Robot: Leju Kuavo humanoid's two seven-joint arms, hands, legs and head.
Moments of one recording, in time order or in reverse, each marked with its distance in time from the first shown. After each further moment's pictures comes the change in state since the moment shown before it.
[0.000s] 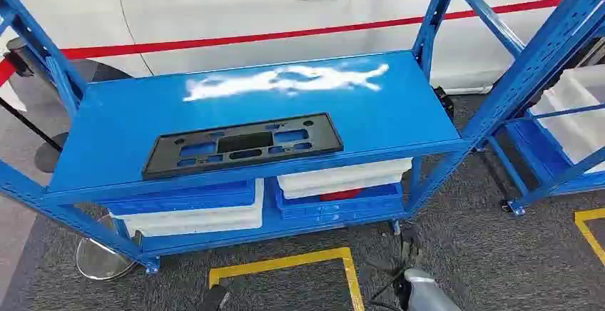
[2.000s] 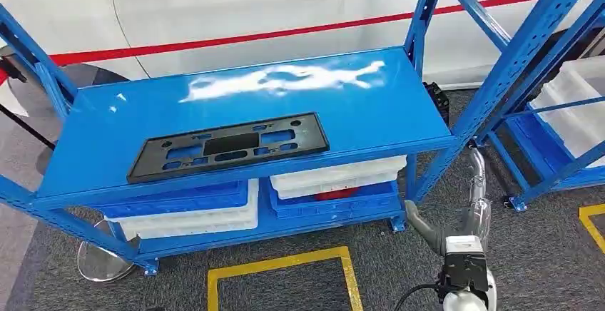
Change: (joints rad) left arm 0.056 0.097 0.217 0.084 0.160 0.176 -0.330; right arm 0.518 -0.071 -0.026 -1.418 0.559 -0.178 -0.697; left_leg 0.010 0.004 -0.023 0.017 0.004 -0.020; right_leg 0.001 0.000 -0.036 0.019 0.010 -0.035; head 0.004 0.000
